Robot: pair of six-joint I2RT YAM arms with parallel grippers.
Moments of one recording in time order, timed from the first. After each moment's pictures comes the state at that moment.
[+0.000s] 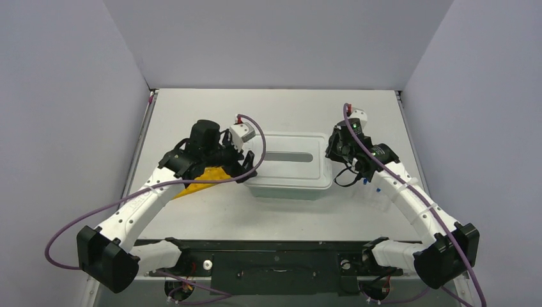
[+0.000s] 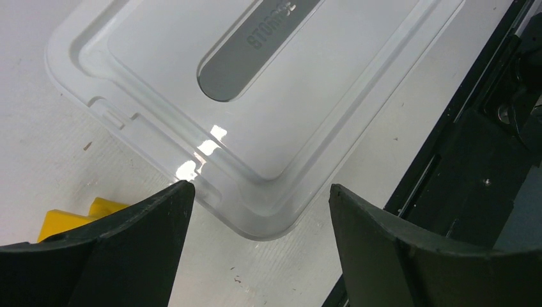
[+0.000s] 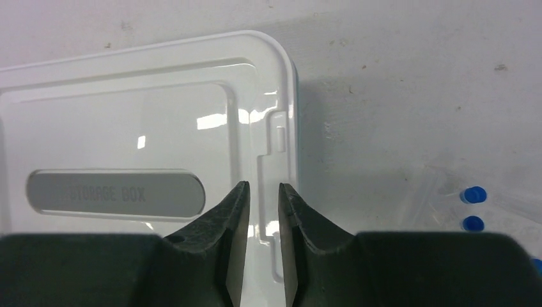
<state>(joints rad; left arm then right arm) -0.52 1.19 1.06 -0.54 0.44 0.12 0.45 1.21 1.10 -0.66 0.24 0.54</state>
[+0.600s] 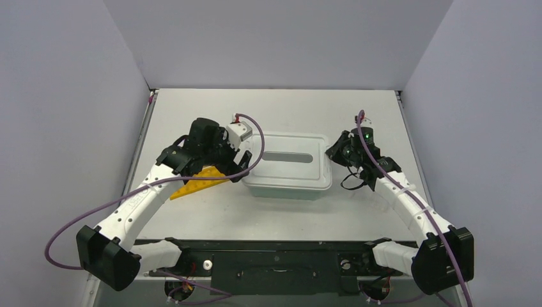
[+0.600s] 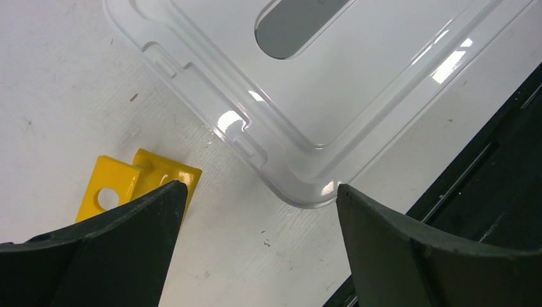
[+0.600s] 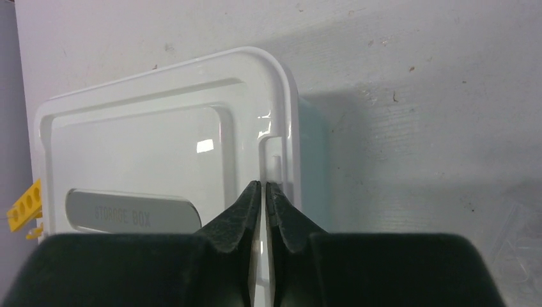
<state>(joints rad) -0.50 1.21 1.13 -0.68 0.30 0.17 0.29 1.17 0.85 -0.32 -0.02 0.64</state>
